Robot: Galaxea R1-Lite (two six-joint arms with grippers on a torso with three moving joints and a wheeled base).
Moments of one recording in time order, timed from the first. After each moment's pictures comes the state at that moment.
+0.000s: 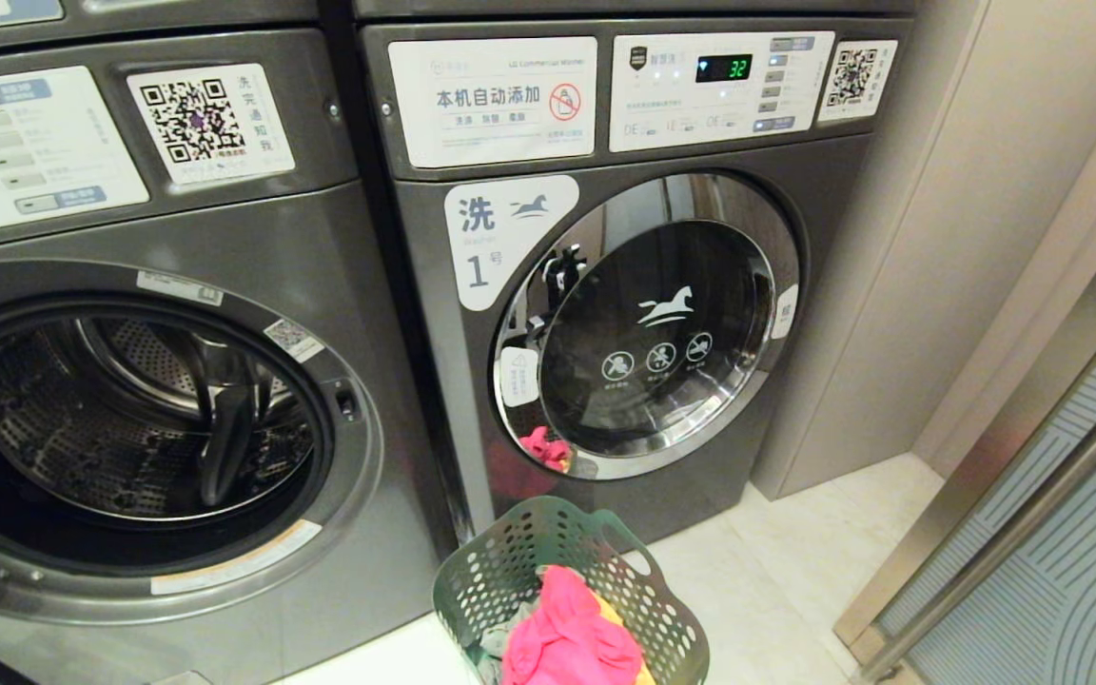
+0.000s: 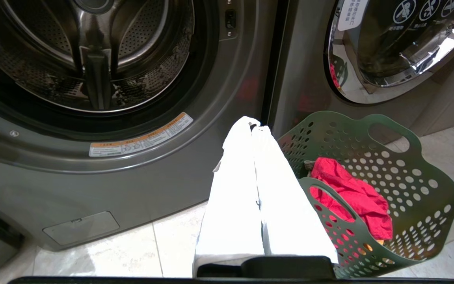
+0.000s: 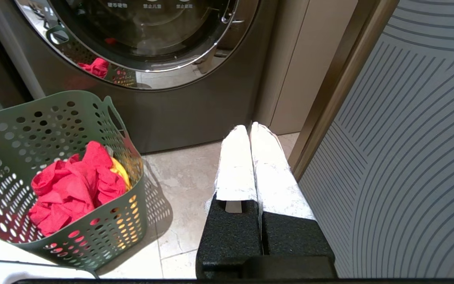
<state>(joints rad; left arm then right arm) 0.00 0.00 0.00 0.00 0.00 0.00 -0.01 0.00 0.00 0.01 0.03 -0.11</state>
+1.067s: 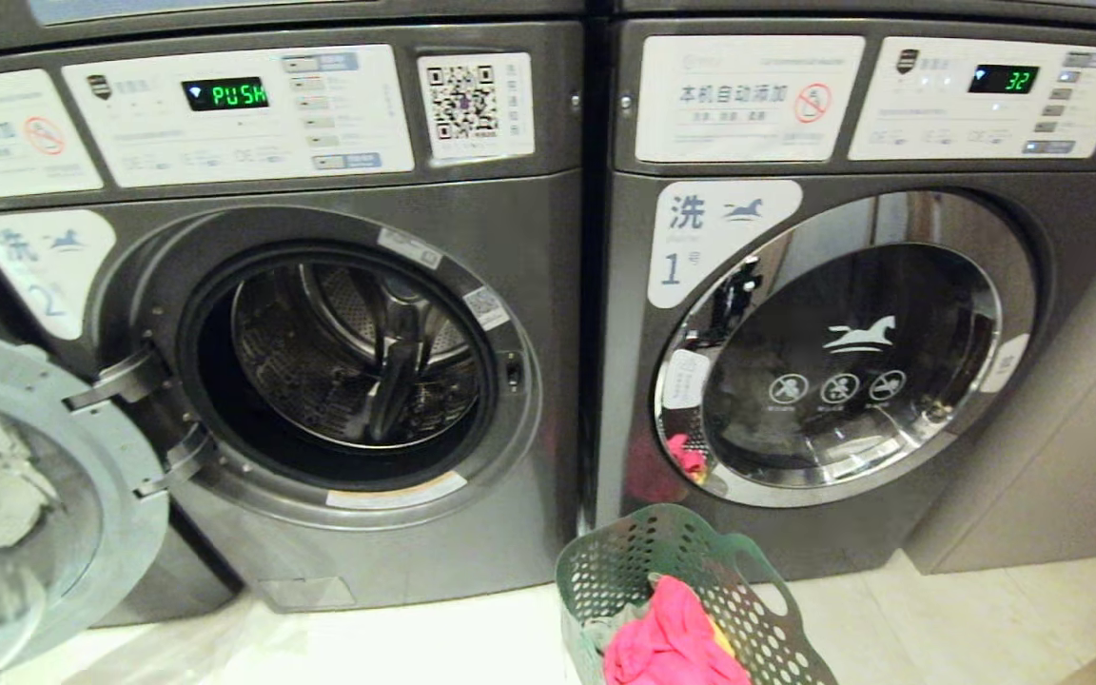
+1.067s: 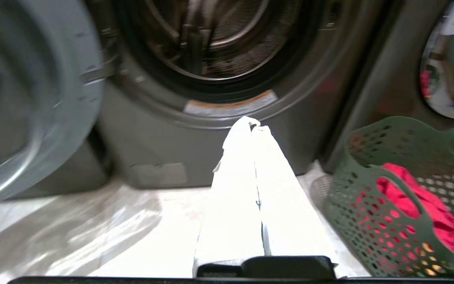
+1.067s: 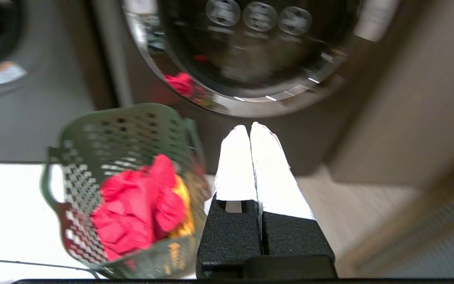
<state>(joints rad) 0.00 0.00 0.00 0.00 0.00 0.00 -0.01 0.00 0.00 0.01 0.03 -0.11</state>
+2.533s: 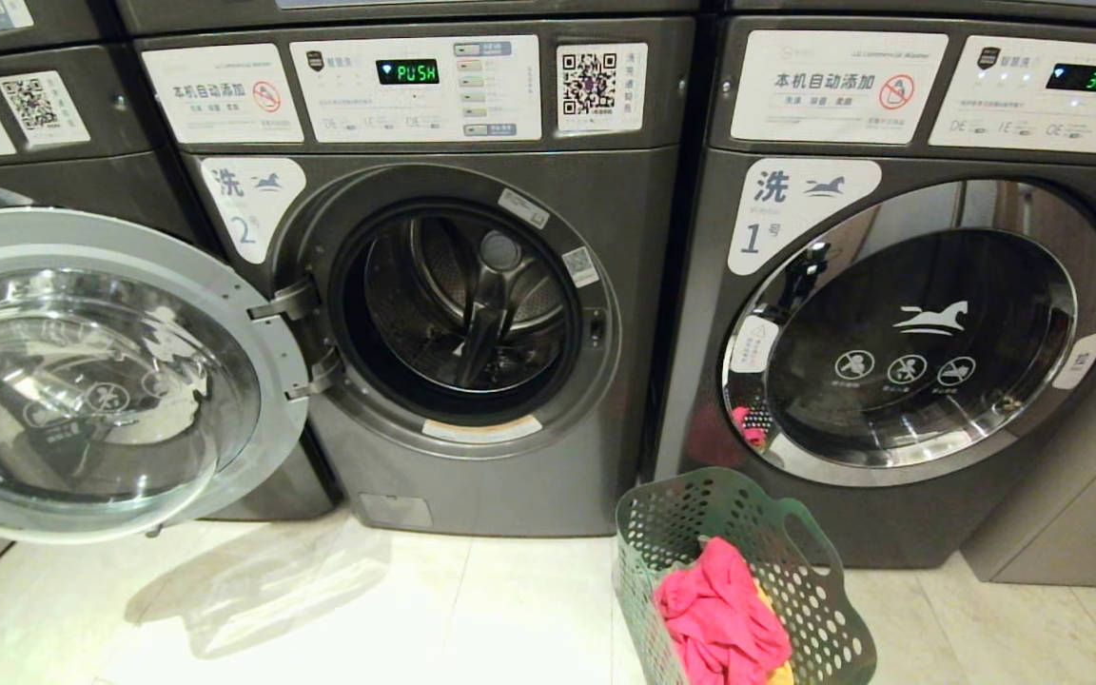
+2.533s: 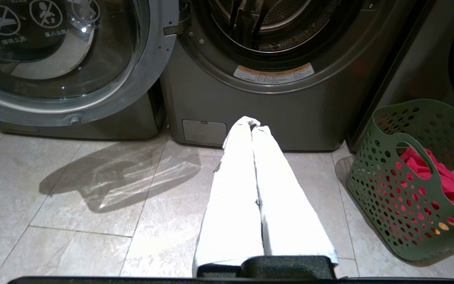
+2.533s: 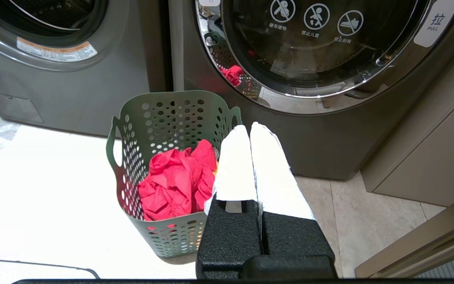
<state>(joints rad) 0.00 0.00 0.00 0.00 0.00 0.00 -0.01 0.00 0.00 0.01 0.03 -0.11</state>
